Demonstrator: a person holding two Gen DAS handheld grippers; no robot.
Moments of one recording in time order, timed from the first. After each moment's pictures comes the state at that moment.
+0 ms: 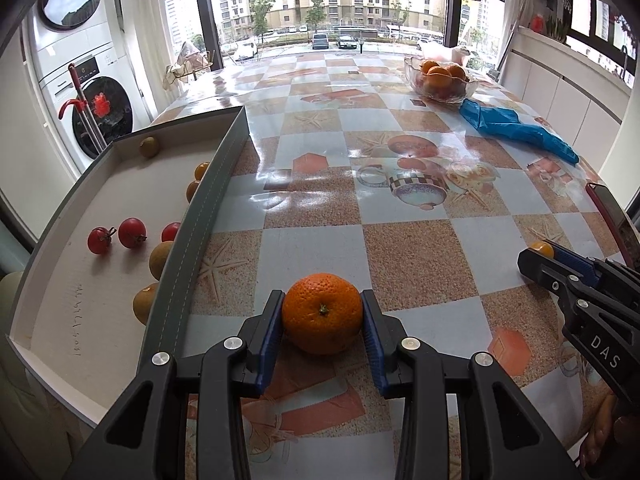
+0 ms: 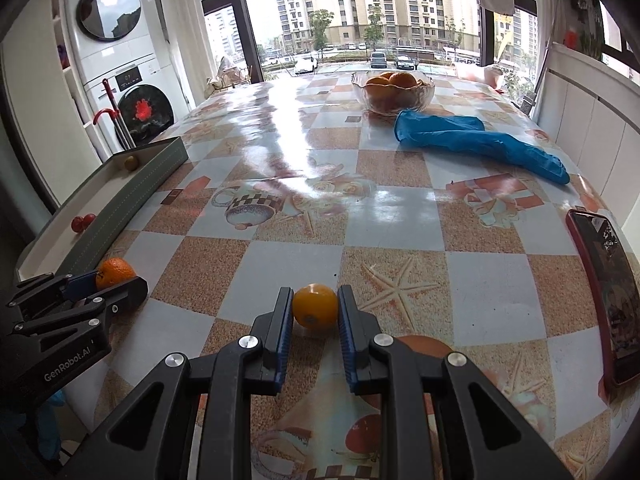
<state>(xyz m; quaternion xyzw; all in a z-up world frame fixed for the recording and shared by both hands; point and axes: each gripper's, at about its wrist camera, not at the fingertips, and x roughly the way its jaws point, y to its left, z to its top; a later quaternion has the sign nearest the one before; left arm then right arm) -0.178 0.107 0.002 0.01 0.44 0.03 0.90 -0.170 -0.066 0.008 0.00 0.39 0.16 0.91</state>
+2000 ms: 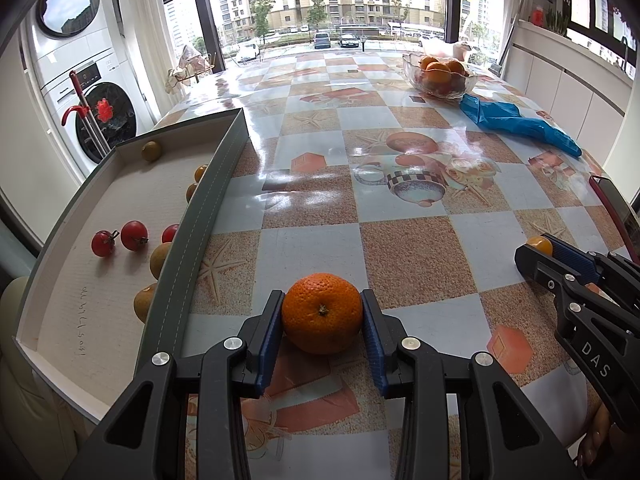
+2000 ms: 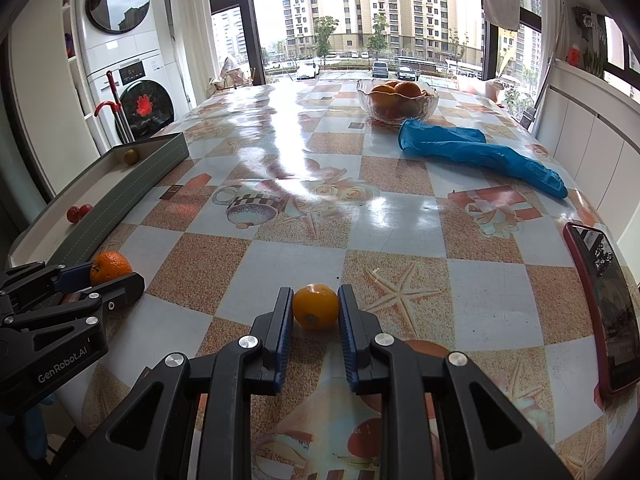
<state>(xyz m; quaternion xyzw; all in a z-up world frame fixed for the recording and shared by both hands) -0.178 0.103 0.002 0.02 0.44 0.04 0.90 -0.174 -0.060 0.006 -0.03 0.38 0.15 0.91</state>
